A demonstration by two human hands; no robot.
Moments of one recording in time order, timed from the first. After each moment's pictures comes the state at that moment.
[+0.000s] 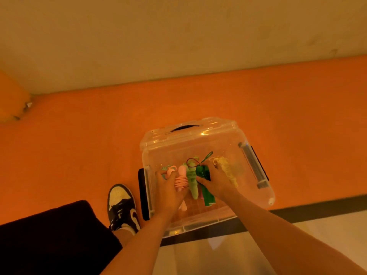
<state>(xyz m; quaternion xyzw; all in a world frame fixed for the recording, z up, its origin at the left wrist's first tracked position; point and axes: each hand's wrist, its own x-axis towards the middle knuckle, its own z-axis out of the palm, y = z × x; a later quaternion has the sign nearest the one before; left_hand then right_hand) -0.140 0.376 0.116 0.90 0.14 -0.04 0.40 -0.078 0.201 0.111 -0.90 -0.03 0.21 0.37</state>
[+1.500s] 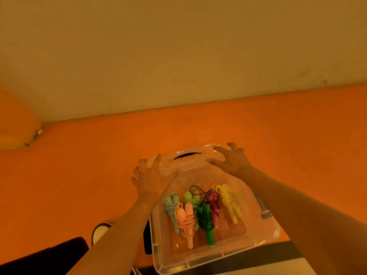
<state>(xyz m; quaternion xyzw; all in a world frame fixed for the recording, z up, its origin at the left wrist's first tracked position) -0.039 0.435 0.182 0.95 0.22 -0.02 0.22 0.048 0.170 0.204 -0.97 -0.06 0.18 0.16</state>
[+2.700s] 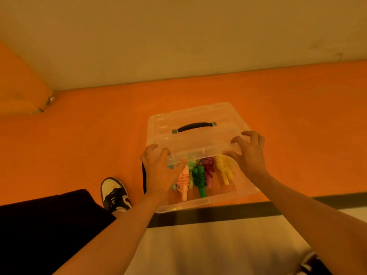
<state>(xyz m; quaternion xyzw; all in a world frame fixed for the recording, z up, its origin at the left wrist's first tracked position) -0.154 0.376 0.183 0.94 0.14 0.12 0.28 -0.068 0.104 0.185 -0.96 -0.10 -0.05 0.25</state>
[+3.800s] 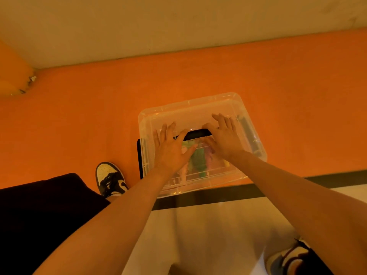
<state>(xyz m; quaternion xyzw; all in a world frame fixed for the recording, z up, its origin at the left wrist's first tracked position) -0.126 0.362 0.144 0.99 0.00 -0.01 0.15 -0.062 0.166 0.147 -0.96 -0.21 0.04 0.17</state>
